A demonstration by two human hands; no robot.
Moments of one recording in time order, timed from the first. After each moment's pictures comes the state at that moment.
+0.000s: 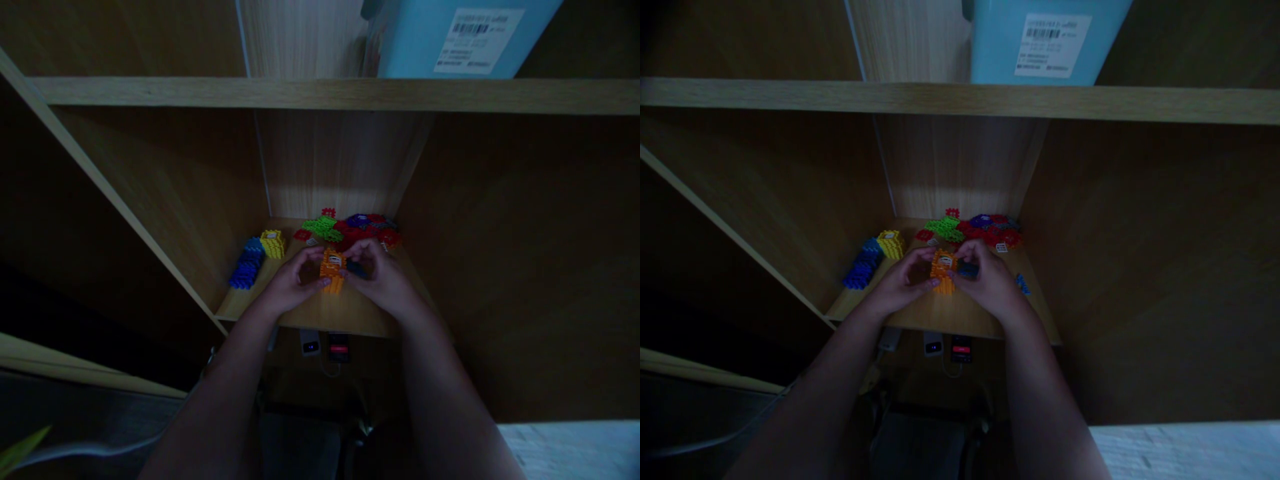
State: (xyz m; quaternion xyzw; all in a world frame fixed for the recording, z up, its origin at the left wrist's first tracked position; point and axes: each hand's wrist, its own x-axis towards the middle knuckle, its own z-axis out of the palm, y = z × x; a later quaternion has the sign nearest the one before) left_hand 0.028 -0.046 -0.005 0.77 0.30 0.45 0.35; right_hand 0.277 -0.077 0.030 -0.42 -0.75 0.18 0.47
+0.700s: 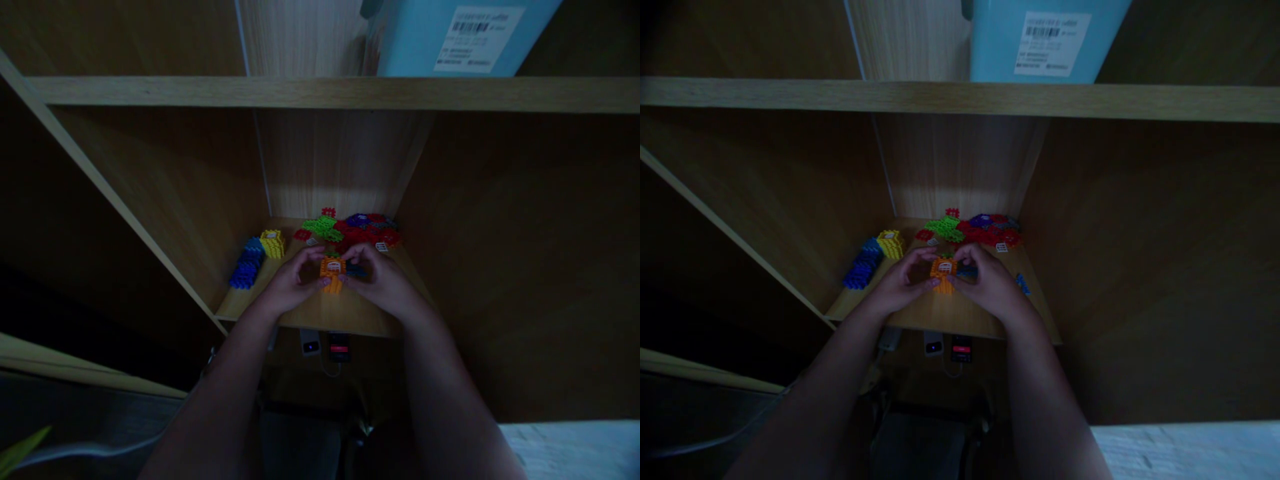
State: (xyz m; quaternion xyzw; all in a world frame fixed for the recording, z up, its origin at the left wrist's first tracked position) left_hand 0.028 -0.048 -0.003 0.76 0.30 0.44 0.36; right_hand 0.279 -0.081 0.034 -0.40 -0.78 0.19 0.44
